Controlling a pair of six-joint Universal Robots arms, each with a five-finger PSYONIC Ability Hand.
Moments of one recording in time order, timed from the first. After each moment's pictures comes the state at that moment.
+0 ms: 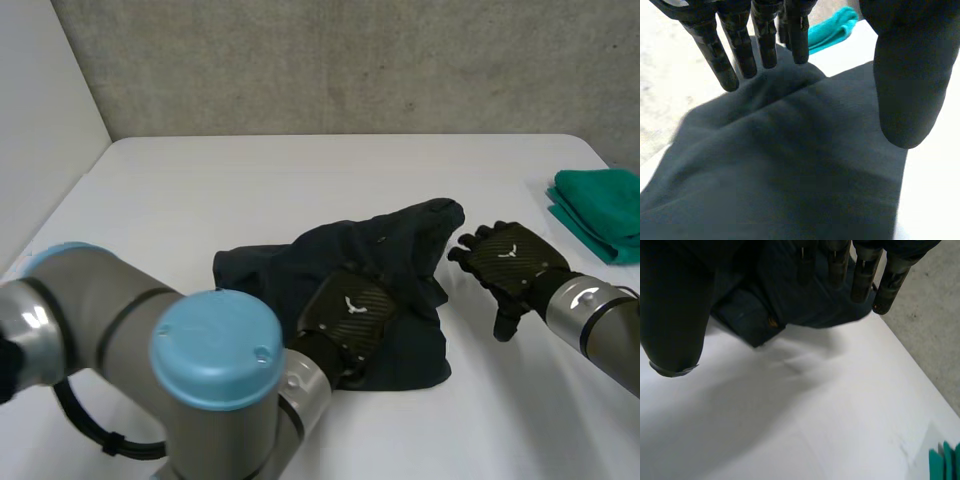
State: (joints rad) left arm 3.81 -2.09 -1.51 3.32 -1.58 3.44; right arm 1.75 -1.29 1.73 0.00 1.21 2.42; left_hand 0.36 0.36 0.36 0.36 0.19; right_hand 0.20 0.22 0.21 0.24 0.07
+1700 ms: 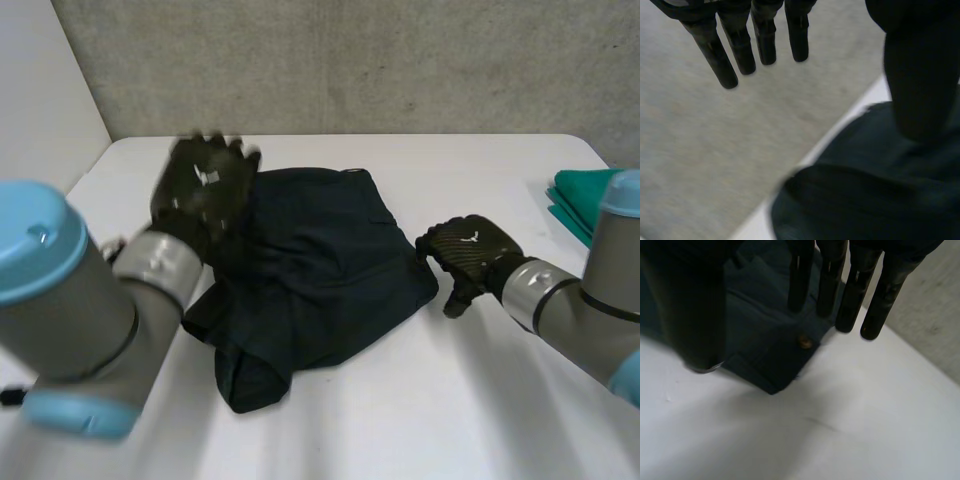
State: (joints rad) left arm 4.13 -1.78 -1.65 3.44 -1.67 3.58; right arm 1.87 -1.13 1.55 0.00 1.22 2.67; left_hand 0.38 0.37 0.37 0.37 0.19; right_hand 0.46 0.53 0.52 0.52 0.33
